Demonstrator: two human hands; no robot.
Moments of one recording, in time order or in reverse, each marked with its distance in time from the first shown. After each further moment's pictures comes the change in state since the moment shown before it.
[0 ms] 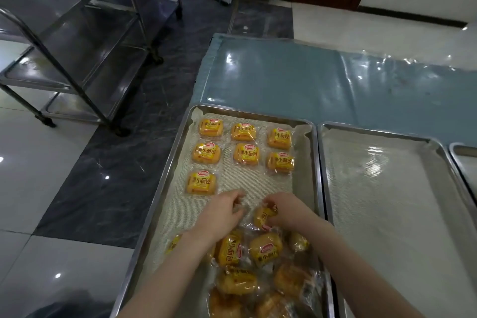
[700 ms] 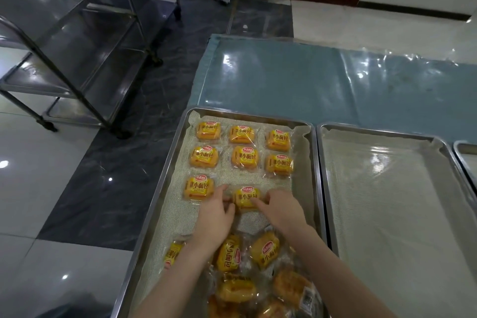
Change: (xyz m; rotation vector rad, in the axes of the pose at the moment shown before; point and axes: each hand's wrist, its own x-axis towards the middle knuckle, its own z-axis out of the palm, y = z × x) left_hand 0.002 0.002 0.011 -0.116 0.275 -0.165; right_hand 0.012 -0.015 0.012 0.195 0.300 0.188
